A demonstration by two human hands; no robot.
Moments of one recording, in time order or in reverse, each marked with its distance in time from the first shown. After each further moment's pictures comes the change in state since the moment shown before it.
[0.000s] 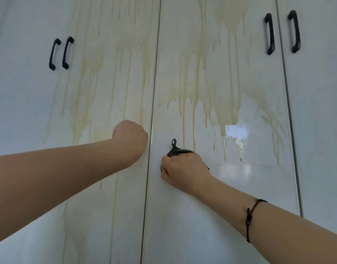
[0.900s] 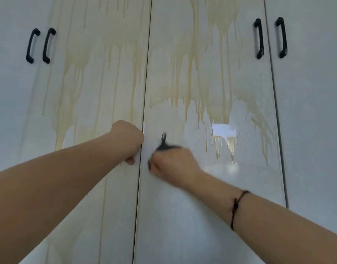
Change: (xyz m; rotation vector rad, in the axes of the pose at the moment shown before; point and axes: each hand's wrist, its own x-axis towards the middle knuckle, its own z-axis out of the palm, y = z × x) left_hand 0.044 0.001 0.015 -0.125 -0.126 0.088; right_hand 0.020 0.002 0.006 0.037 0.004 0.028
